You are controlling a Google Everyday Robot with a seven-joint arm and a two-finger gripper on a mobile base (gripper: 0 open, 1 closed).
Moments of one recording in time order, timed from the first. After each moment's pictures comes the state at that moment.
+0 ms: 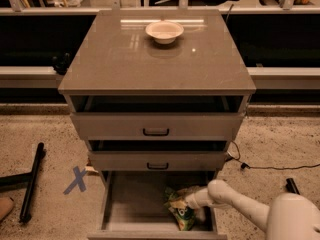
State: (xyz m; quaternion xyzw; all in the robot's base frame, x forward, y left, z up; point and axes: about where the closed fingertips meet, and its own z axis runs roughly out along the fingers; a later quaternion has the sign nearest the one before) arm 0.558 -0.074 0.187 -0.41 0.82 0.29 0.28
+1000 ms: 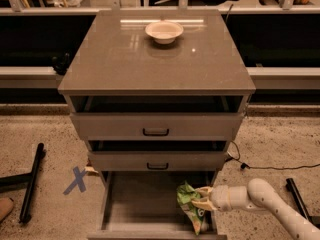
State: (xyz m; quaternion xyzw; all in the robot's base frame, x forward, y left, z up) arm 0.496 -0.148 0.341 -0.49 0.70 0.36 0.37
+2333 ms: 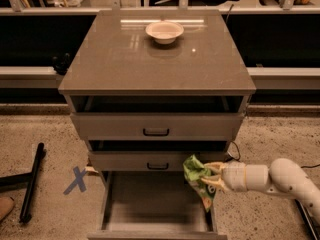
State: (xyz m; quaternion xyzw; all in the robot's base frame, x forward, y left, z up) arm 0.509 -0.167 0.513 -0.55 0.66 0.25 0.44
